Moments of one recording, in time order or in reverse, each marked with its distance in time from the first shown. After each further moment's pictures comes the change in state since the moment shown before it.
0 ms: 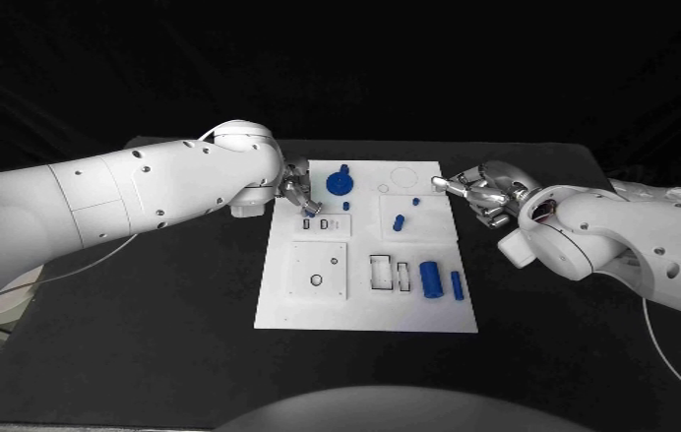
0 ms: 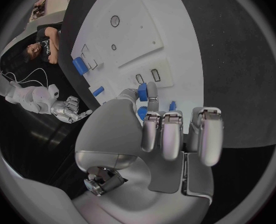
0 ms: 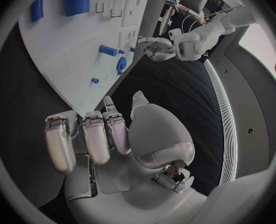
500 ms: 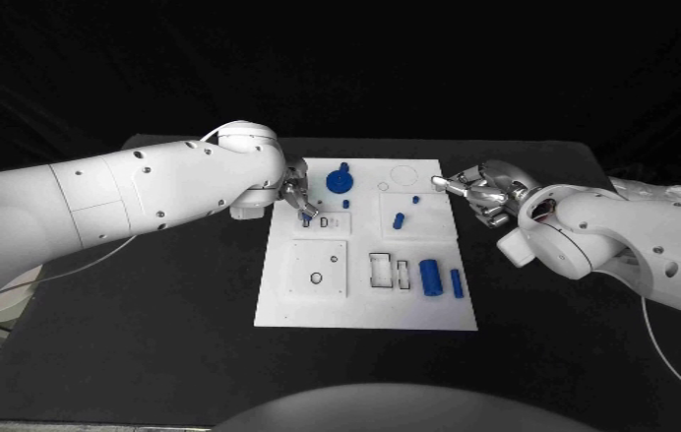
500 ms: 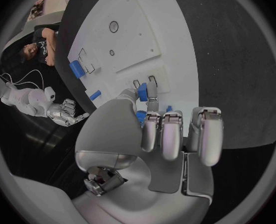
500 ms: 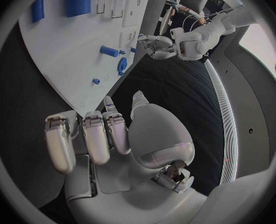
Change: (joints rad) left arm 0.000 0.006 -0.004 0.024 0.004 0.005 -0.071; left_hand -0.001 0.001 0.003 0.003 0.000 0.000 0.000 0.000 0.000 0.000 0.000 0.000 0.000 0.000 0.000 0.000 0.000 0.000 0.000 0.000 0.000 0.000; right arm -0.005 0.002 0.000 -0.001 0.000 0.000 0.000; right_hand 0.000 0.000 0.000 0.000 0.000 0.000 0.000 0.000 0.001 0.000 0.000 0.000 0.000 0.000 0.000 0.000 0.000 0.000 0.000 0.000 0.000 0.000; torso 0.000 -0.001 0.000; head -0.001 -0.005
